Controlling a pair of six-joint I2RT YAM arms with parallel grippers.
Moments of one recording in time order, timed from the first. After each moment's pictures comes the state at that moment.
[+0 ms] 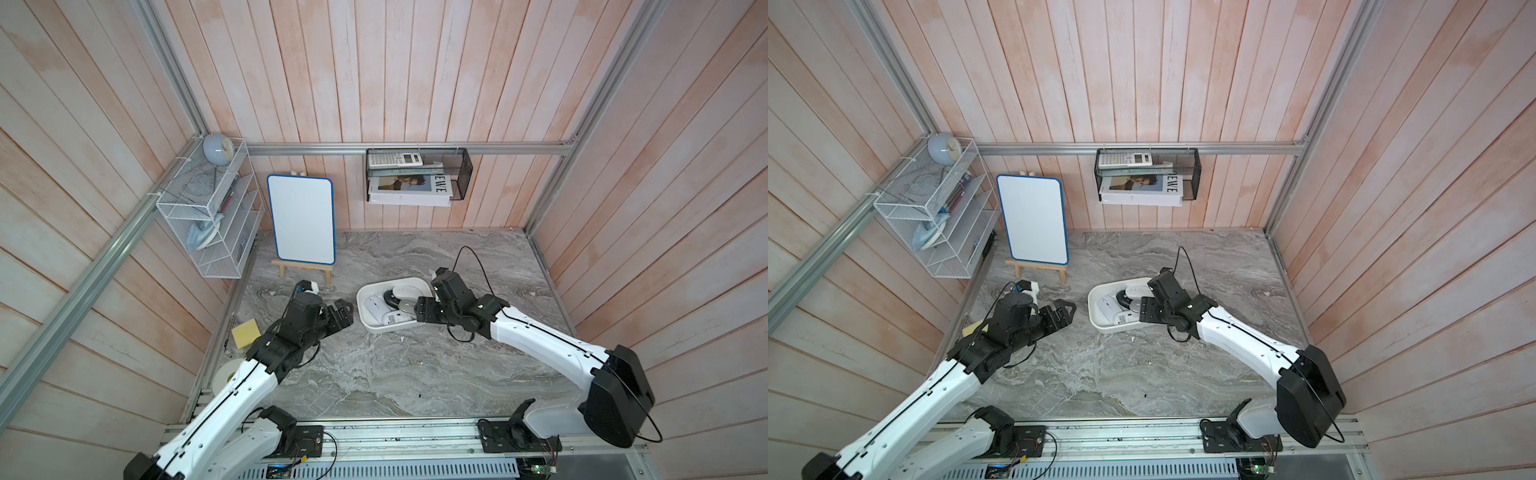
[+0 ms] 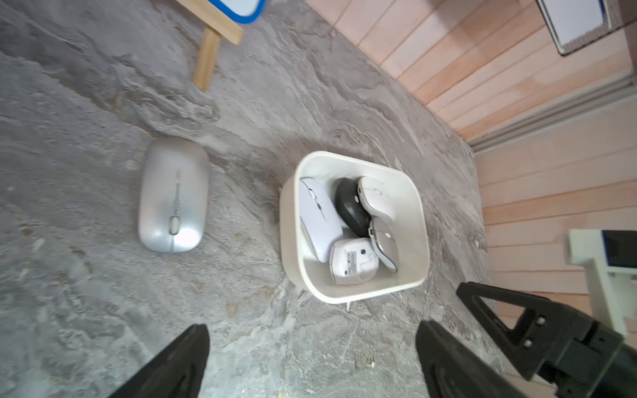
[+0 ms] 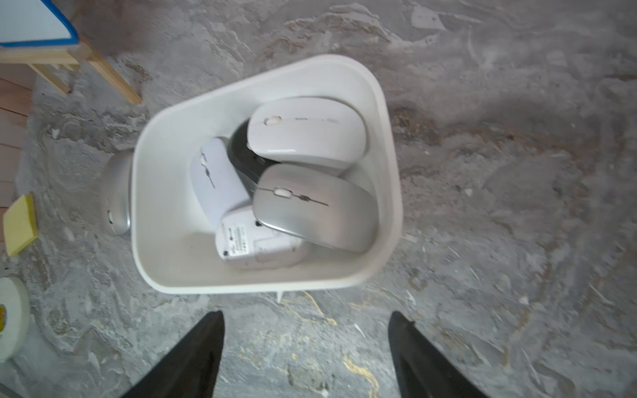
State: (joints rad) left arm -0.52 0.96 0.78 -0.48 -0.01 -0.79; right arm 0.71 1.32 0.93 -0.51 0.12 0.66
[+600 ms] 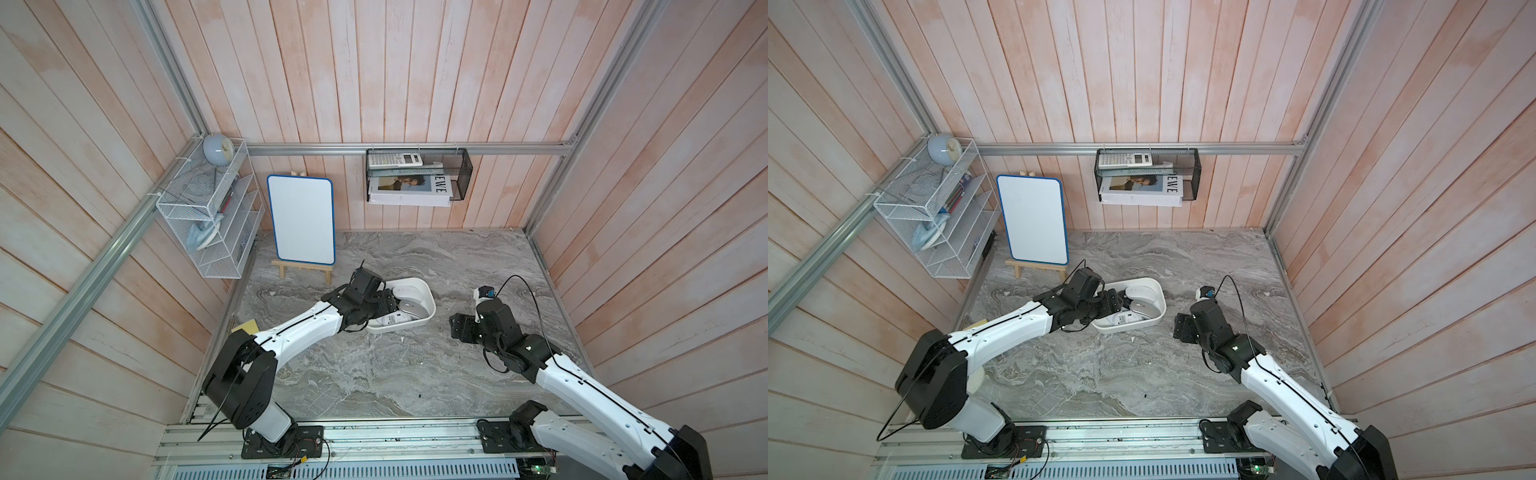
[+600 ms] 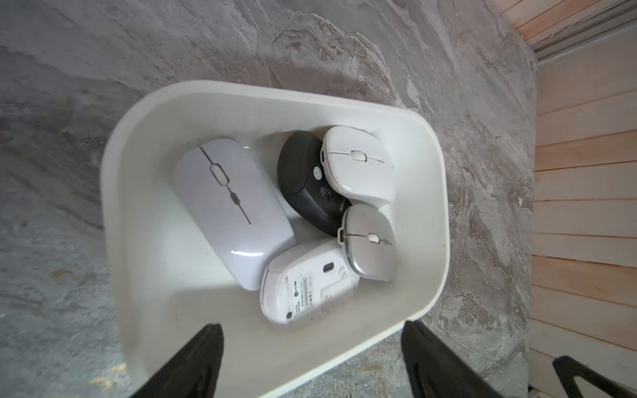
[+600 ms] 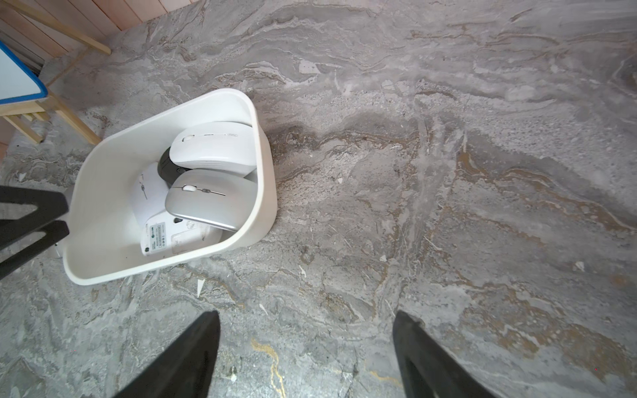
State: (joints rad) left arm -0.65 1.61 1.09 -0.36 0.05 -0.86; right arm 0.58 0.91 0.62 -0.46 0.19 0.58
